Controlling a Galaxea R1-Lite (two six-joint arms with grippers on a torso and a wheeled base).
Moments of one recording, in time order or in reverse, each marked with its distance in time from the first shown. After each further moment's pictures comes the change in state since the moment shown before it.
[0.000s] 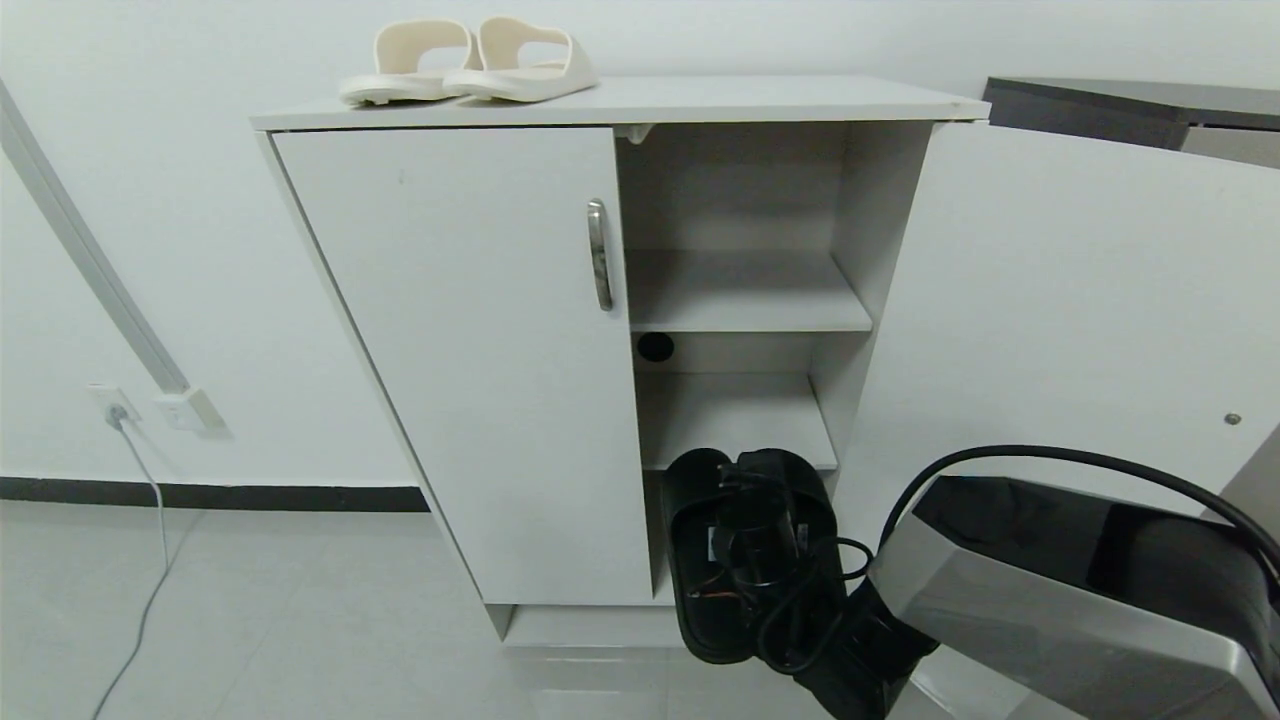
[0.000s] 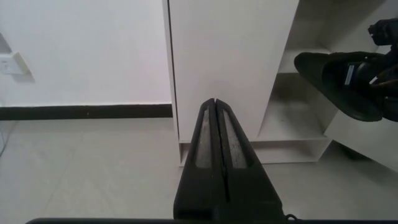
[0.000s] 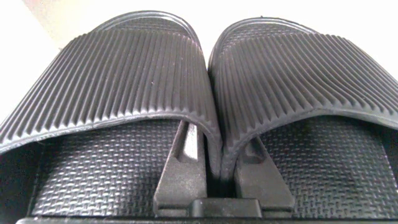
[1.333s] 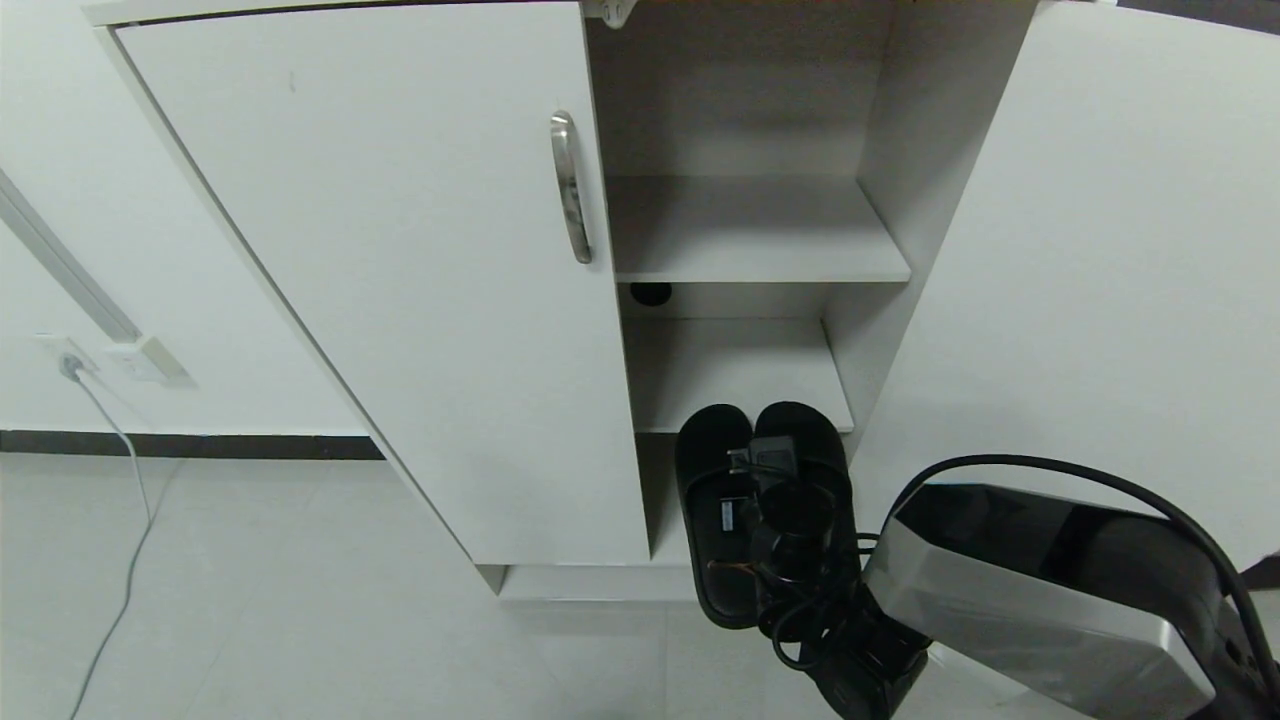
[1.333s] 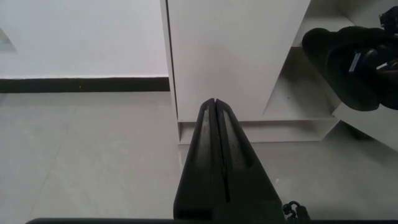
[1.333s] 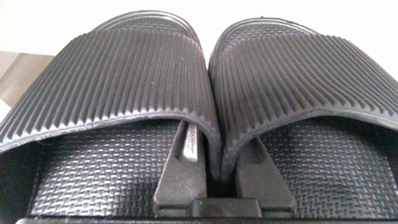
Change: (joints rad) left arm 0.000 0.000 0.000 0.000 0.001 -0.002; right arm -0.038 0.062 0.018 -0.400 -0.008 -0.293
